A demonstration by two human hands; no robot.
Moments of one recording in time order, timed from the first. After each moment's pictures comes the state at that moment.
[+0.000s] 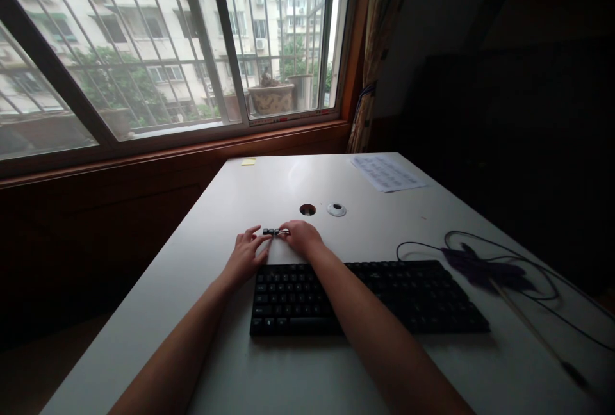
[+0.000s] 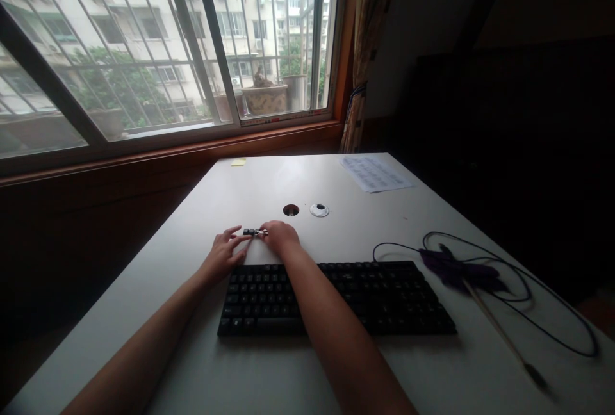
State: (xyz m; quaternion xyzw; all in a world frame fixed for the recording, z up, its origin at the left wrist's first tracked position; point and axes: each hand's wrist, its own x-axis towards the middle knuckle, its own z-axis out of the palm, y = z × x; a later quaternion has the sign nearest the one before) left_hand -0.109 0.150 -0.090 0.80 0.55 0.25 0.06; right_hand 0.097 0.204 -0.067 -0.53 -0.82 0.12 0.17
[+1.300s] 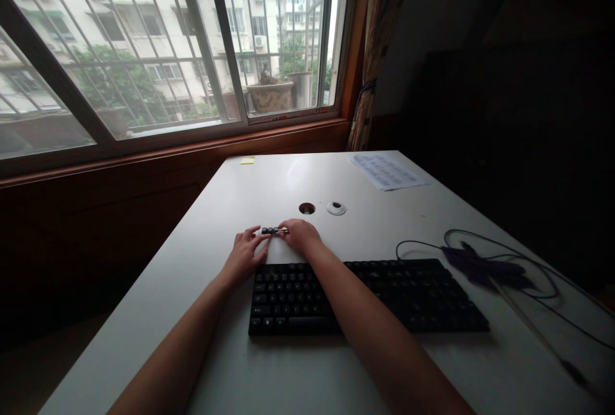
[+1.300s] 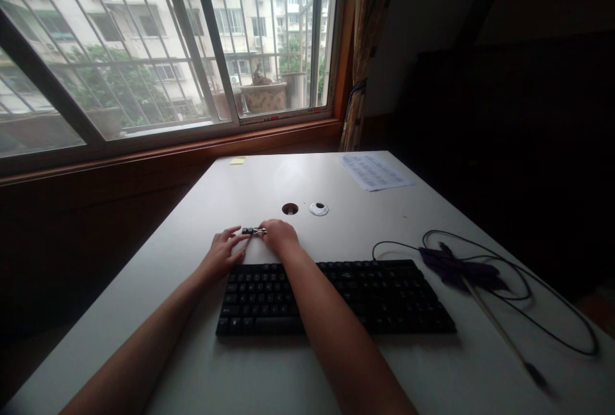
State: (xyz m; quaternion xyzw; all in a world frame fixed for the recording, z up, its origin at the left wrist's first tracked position) left_hand -0.110 0.151 -0.090 0.80 0.54 0.24 0.06; right_hand 0.096 0.203 -0.065 -0.54 -0.82 0.13 0.17
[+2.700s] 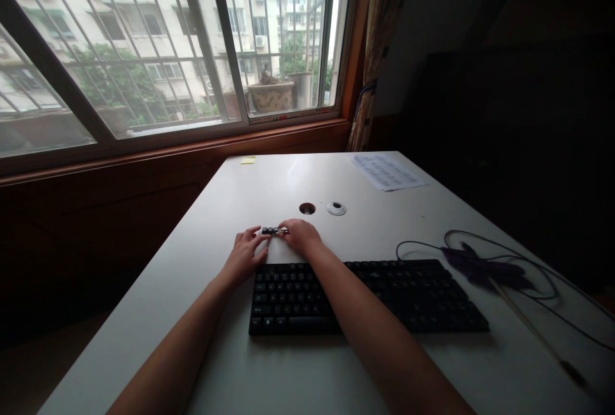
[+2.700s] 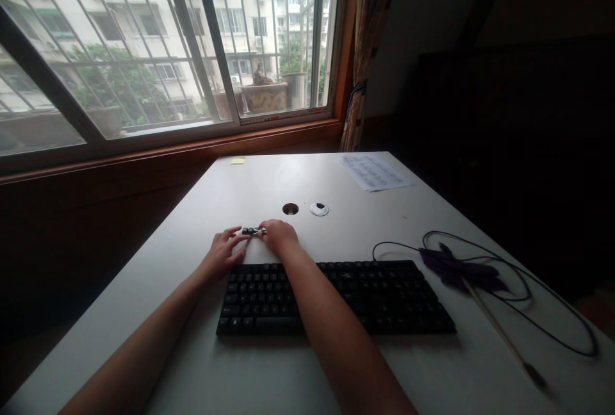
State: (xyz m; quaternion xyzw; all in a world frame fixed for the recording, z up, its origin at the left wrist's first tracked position) left_hand -0.109 0.149 -0.088 0.80 0.54 0.25 0.07; right_hand 0.095 0.202 -0.063 -0.54 -0.82 0.13 0.17
